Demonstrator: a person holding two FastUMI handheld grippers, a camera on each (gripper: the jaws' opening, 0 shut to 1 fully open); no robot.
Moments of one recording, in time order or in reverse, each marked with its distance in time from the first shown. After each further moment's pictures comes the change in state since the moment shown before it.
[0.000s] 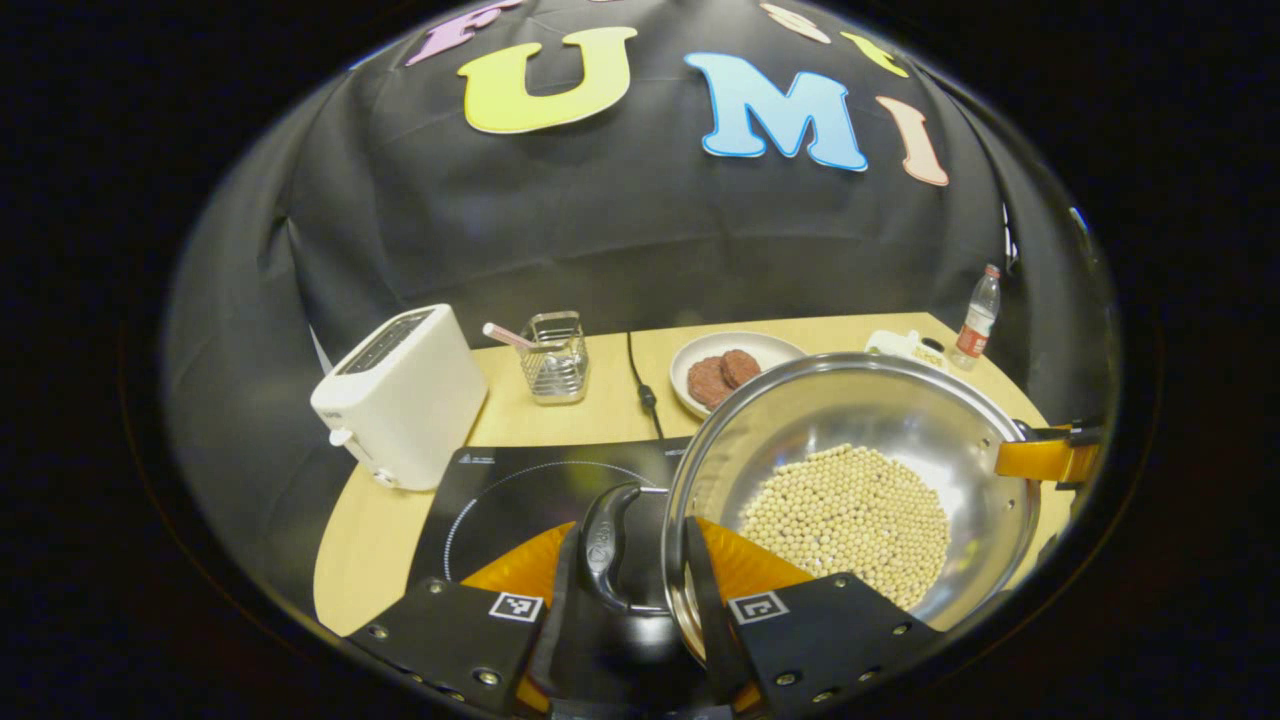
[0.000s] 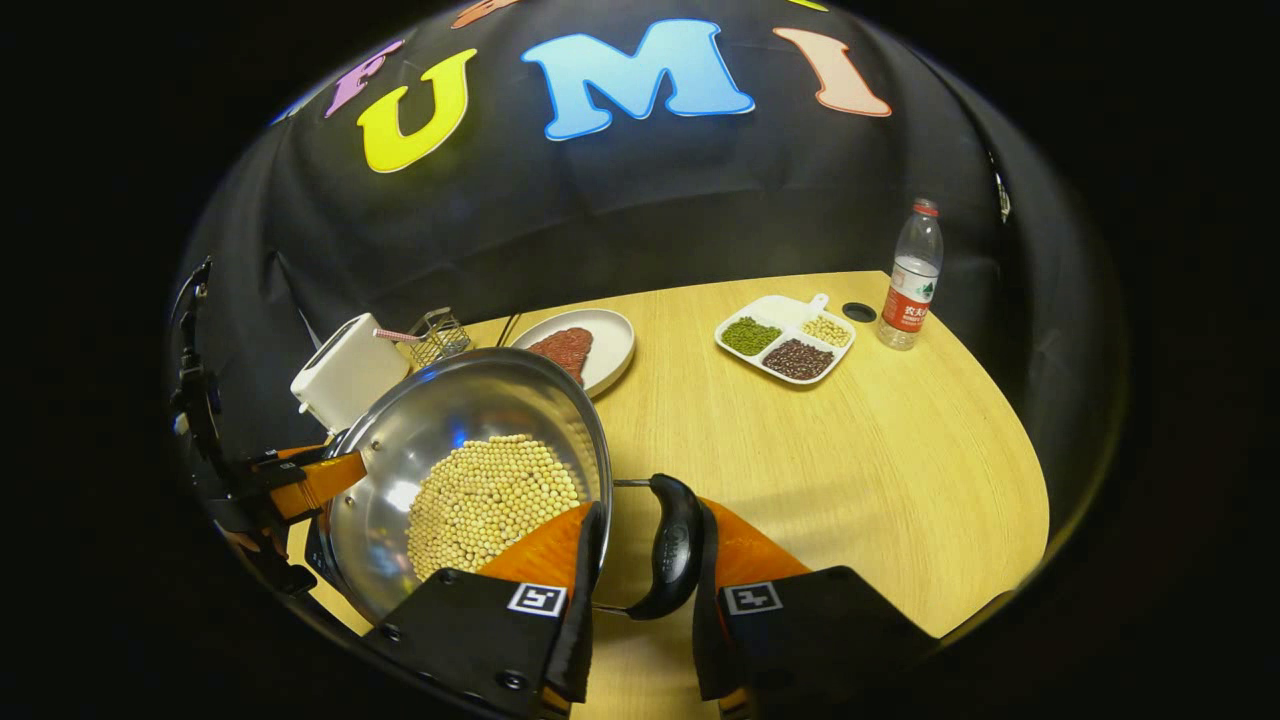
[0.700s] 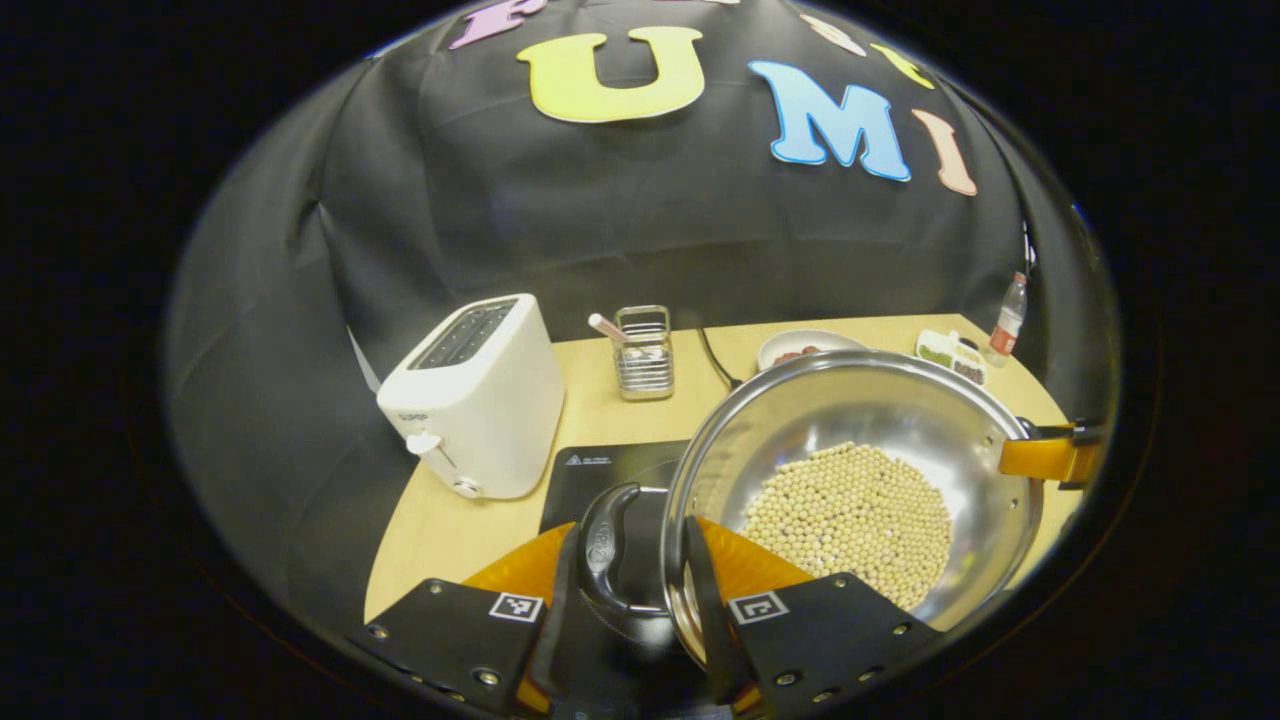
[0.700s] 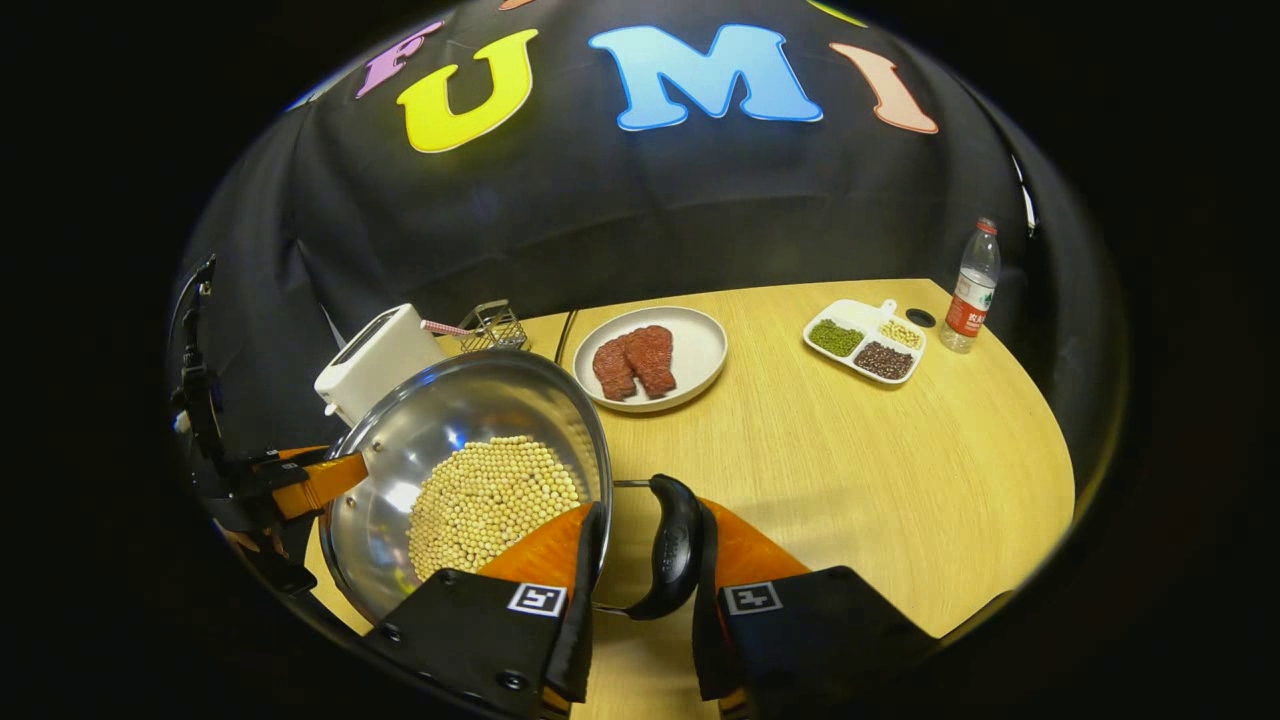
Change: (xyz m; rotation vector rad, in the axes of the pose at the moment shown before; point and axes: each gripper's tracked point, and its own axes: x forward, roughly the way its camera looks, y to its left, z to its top) left arm 0.000 0.118 -0.009 -0.005 0.003 0.041; right arm 0.024 0.106 -0.003 -0.012 -0.016 0.031
